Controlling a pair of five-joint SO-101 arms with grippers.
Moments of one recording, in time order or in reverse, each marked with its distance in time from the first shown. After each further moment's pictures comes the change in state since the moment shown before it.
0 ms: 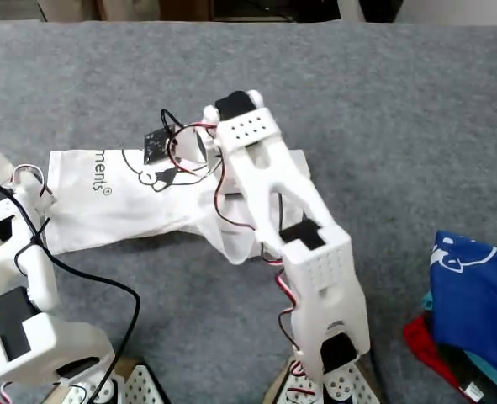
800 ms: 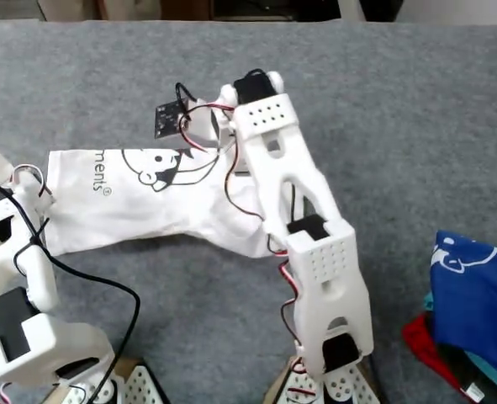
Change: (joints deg) left arm 0.0 0.0 0.0 0.0 0.0; right arm 4.0 1.8 -12.7 5.2 2.0
